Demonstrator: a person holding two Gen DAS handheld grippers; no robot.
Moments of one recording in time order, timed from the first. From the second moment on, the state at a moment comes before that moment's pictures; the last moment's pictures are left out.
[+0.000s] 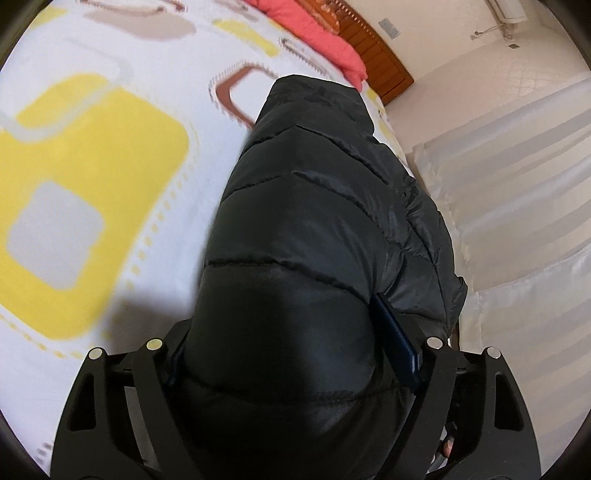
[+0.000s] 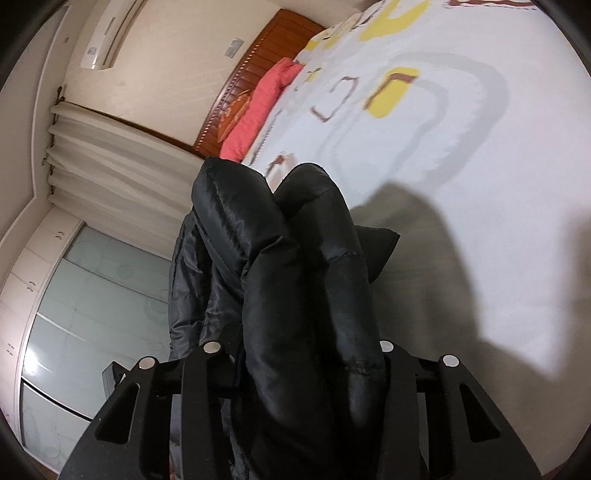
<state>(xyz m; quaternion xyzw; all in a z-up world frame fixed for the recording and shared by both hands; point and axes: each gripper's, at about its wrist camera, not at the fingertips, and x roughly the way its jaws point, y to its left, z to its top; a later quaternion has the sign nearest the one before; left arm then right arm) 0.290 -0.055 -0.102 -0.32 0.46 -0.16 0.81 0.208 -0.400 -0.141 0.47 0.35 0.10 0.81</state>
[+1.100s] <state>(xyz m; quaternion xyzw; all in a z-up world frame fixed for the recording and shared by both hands) 0.342 0.066 -0.122 -0.35 0.47 -0.10 0.80 0.311 -0.301 -0.159 0.45 0.41 0.13 0.78</state>
